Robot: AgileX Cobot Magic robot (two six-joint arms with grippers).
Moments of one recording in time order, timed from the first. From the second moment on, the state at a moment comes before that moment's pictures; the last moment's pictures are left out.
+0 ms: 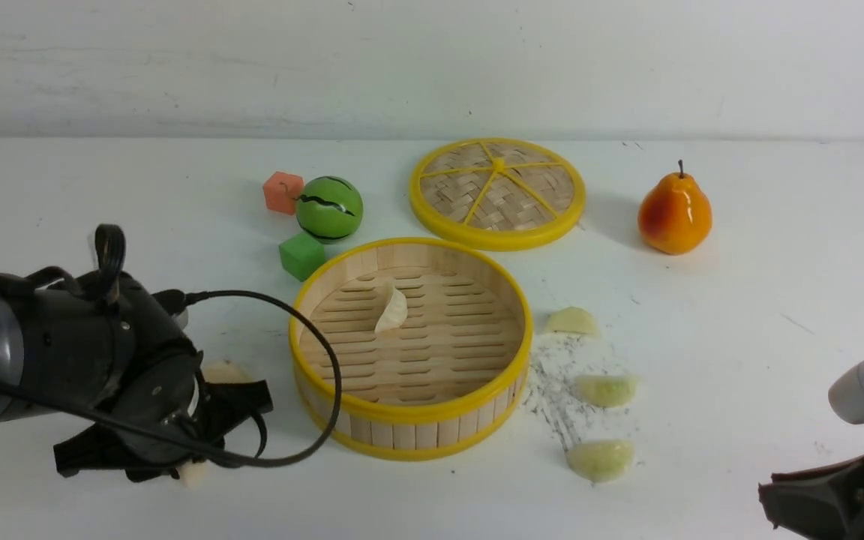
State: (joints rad) right arm 0.22 0.90 -0.51 0.59 0.57 -0.56; left arm -0.39 1.68 -0.86 0.51 0.56 -1.20
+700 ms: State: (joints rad) right arm 0.22 0.90 -0.51 0.59 0.57 -0.56; left arm -0.35 1.68 -0.86 0.55 0.52 -1.29
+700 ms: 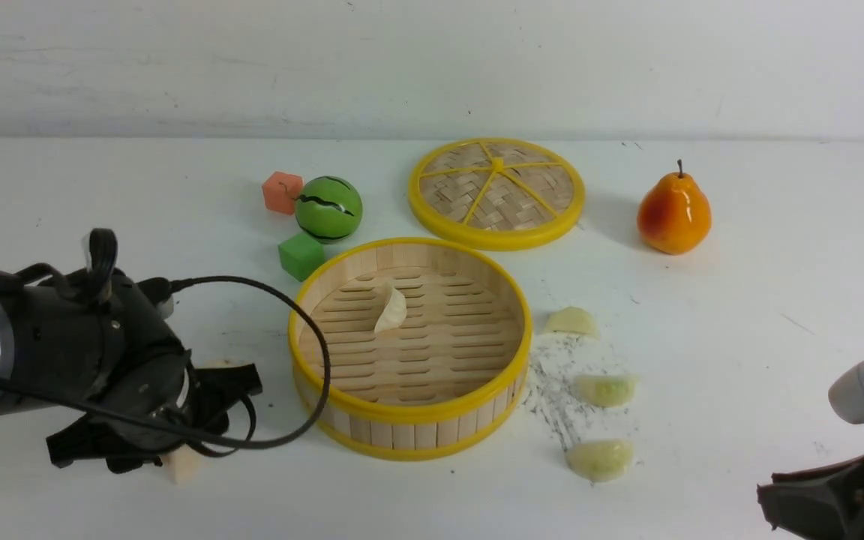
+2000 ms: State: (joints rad) right arm 0.22 0.90 -0.51 0.61 0.57 -0.56; left arm -0.34 1.51 -1.05 -0.08 0.62 -0.39
